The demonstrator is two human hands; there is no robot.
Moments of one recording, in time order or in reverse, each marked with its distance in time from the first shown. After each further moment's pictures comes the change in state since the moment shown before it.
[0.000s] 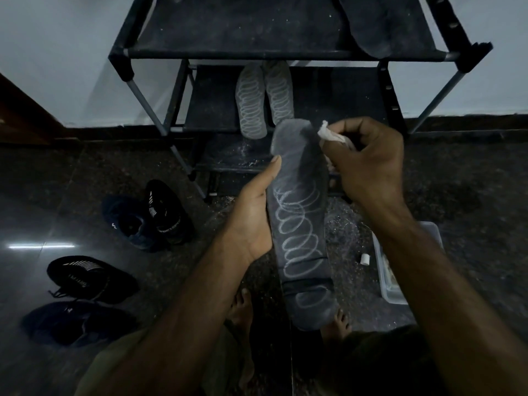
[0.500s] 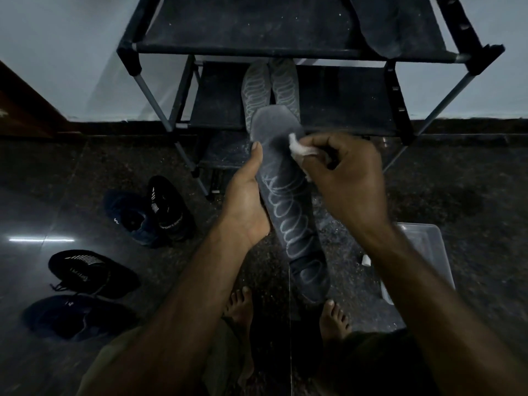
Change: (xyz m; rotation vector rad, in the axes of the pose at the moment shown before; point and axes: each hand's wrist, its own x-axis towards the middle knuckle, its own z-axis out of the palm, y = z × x) left_hand 0.003 0.013 -0.010 0.018 0.147 0.110; right_hand -0.022 -0.010 0.018 -0.103 -0.185 -0.169
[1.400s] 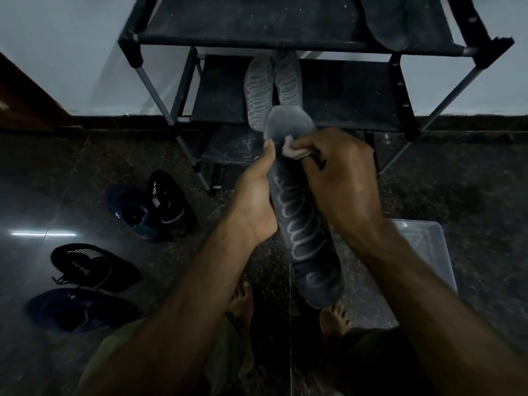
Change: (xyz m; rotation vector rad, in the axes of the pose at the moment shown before) left_hand 0.001 -0.006 0.004 -0.014 -0.035 -0.048; right_hand -0.002 0.000 0.009 -0.267 -0.008 -0.188
